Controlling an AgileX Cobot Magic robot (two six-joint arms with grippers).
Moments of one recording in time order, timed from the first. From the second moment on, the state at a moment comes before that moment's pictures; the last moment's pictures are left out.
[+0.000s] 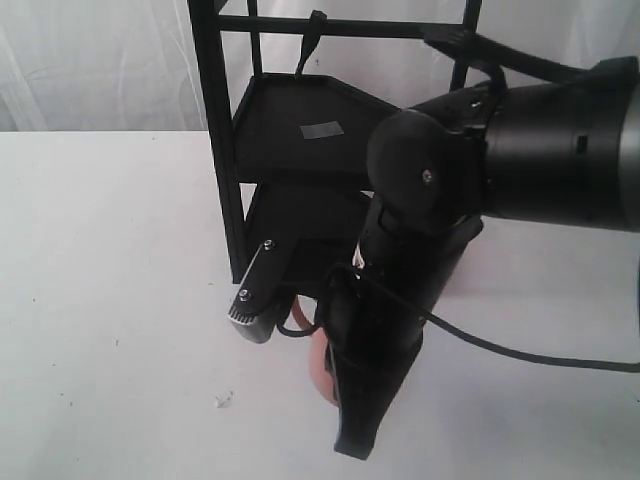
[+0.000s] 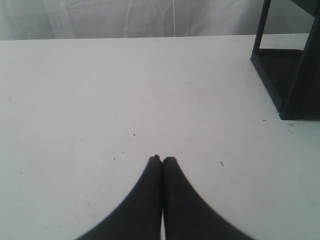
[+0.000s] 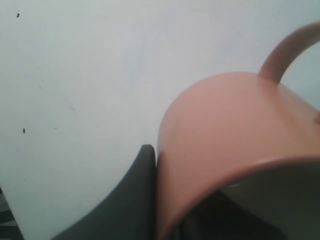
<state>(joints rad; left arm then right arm) 0.08 0.01 0.02 -0.16 0.29 0.13 0.82 1.63 -1.14 0.13 0.98 -0.63</state>
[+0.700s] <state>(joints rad) 0.08 0.01 0.02 -0.16 0.29 0.13 0.82 1.82 -1.27 0.20 1.02 -0.71</state>
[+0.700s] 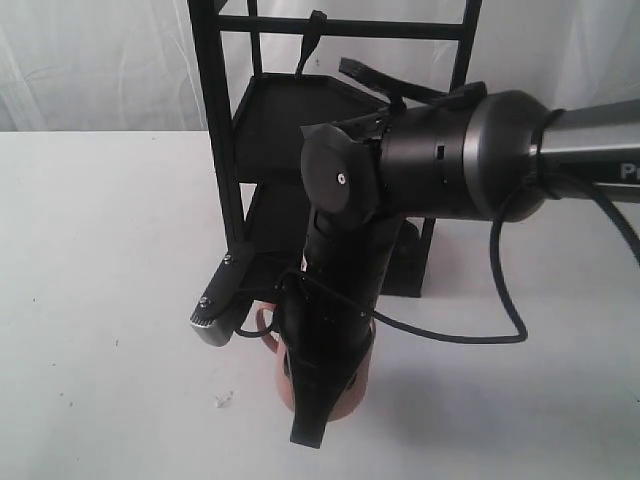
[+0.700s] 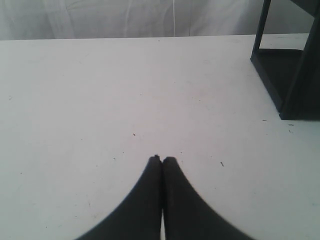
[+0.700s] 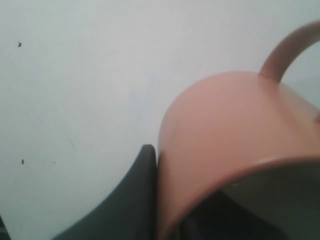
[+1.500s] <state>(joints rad) 0.08 0.01 0.02 -0.16 0.29 0.13 0.82 1.86 -1.27 0.20 0.96 -0.71</state>
